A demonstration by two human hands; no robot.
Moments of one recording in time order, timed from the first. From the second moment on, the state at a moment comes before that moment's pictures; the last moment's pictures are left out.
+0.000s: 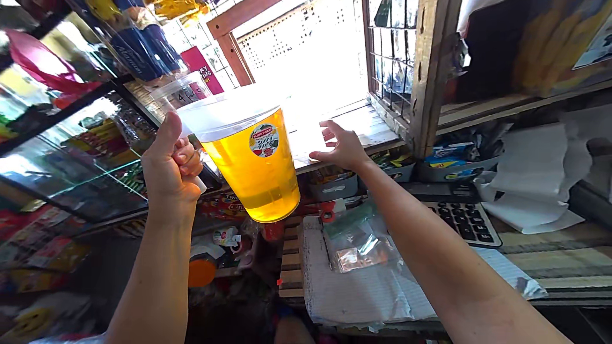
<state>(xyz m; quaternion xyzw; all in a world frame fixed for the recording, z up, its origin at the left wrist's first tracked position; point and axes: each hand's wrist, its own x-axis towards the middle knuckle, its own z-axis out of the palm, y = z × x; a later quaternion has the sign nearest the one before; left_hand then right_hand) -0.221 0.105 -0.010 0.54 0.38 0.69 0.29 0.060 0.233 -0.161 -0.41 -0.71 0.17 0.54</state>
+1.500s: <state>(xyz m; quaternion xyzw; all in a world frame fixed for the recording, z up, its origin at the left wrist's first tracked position) -0.201 0.111 0.034 0.57 0.53 0.58 0.24 0.058 0.235 -0.159 -0.43 -0.71 0.18 0.52</state>
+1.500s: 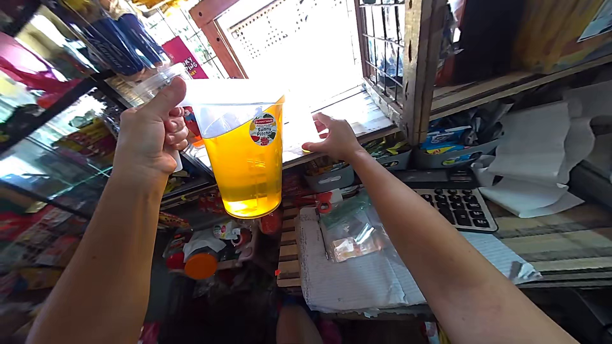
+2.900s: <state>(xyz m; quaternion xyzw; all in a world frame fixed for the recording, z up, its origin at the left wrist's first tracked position) -0.205 0.115 0.045 0.60 0.54 0.54 0.25 0.059 0.237 -0.159 -0.44 -0.72 0.19 0.51</state>
